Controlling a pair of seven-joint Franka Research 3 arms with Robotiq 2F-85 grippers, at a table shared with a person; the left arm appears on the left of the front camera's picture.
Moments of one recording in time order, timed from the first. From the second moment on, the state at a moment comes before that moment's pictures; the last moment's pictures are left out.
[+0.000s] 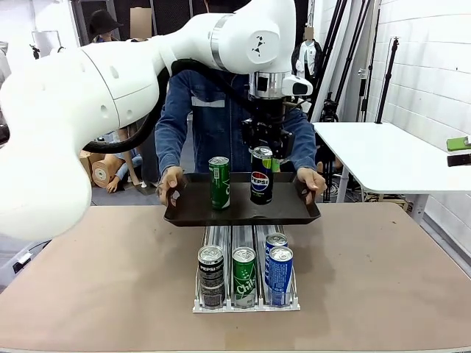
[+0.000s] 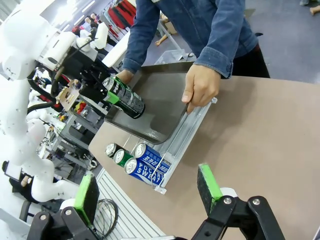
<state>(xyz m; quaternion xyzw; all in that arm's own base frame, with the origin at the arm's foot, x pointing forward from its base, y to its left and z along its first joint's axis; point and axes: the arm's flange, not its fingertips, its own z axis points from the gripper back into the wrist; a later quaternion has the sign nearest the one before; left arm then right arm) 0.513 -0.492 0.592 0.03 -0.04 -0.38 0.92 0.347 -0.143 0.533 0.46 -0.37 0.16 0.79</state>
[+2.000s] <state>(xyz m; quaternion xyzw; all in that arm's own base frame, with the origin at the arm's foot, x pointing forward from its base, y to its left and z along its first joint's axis) 0.542 -0.481 0.560 0.04 -0.03 -0.36 0.93 0.347 -0.143 0.533 0.46 -0.37 0.16 0.79</state>
